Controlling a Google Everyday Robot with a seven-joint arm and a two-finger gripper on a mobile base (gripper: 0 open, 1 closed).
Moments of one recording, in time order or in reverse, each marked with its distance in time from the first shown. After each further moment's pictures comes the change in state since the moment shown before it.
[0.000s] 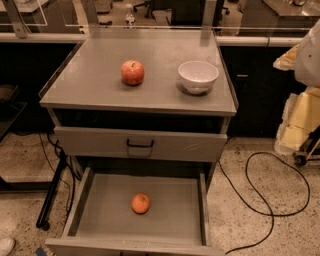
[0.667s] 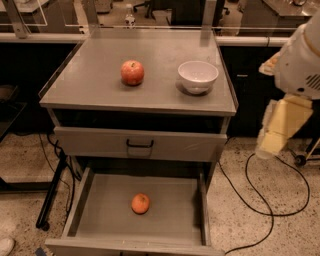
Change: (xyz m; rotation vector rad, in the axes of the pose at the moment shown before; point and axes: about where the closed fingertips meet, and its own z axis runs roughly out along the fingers) arm -0.019 0.009 0.013 0.005 -0.007 0.001
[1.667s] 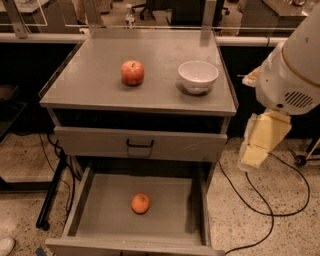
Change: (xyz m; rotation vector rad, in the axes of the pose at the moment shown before) arm -0.027 0.022 0.020 -0.028 -0.051 -0.015
